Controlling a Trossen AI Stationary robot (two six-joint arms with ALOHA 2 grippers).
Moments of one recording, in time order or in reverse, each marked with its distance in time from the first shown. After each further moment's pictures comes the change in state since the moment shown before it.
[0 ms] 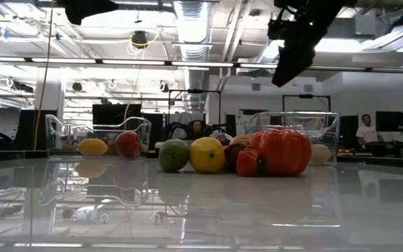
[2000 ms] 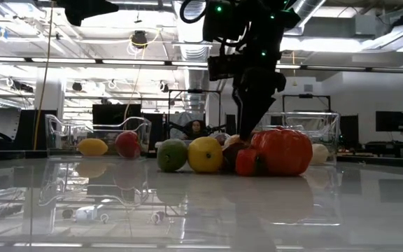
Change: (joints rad) left arm 0.000 0.000 0.000 -0.014 0.000 -0.016; right arm 0.290 0.636 0.306 -0.080 -0.083 -0.082
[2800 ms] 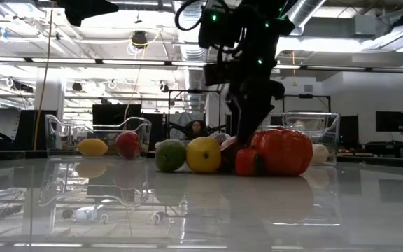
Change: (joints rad) left arm 0.000 0.000 0.000 0.000 0.000 0.000; right arm -0.005 0.061 0.000 -0.006 -0.021 -0.107
